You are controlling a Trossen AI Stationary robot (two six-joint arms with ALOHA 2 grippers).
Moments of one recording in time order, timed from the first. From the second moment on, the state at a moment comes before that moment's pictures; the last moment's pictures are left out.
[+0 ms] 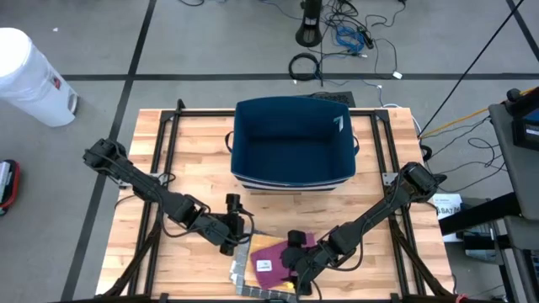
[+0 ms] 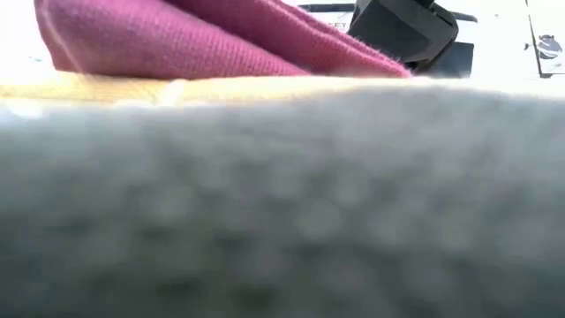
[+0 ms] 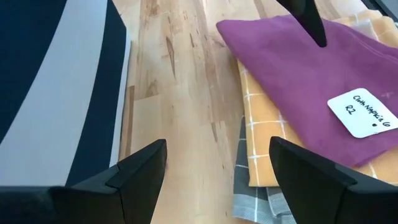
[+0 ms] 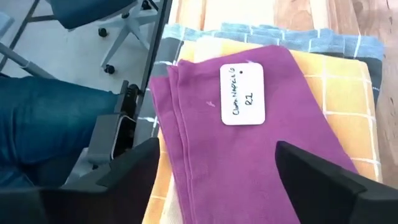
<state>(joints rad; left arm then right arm) -0.53 1.47 0.92 -0.21 -0.45 -0.11 0.62 1.91 1.32 -0.20 0.20 0.56</state>
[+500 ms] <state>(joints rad) -0.53 1.47 0.92 -0.21 -0.45 -0.12 0.62 1.98 1.32 -0.19 0.16 0.37</state>
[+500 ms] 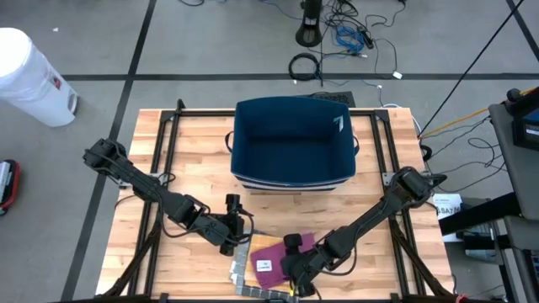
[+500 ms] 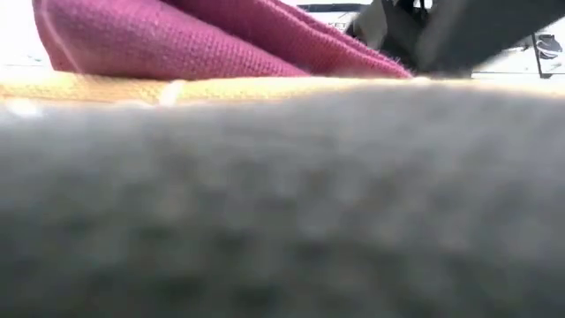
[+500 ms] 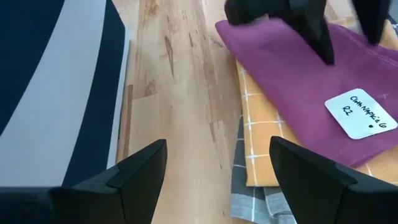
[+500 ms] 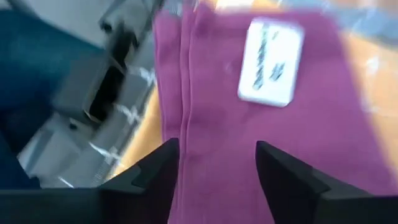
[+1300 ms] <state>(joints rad) -0.49 1.47 0.92 -0.21 -0.45 -0.12 0.53 2.02 1.32 -0.53 0.22 0.17</state>
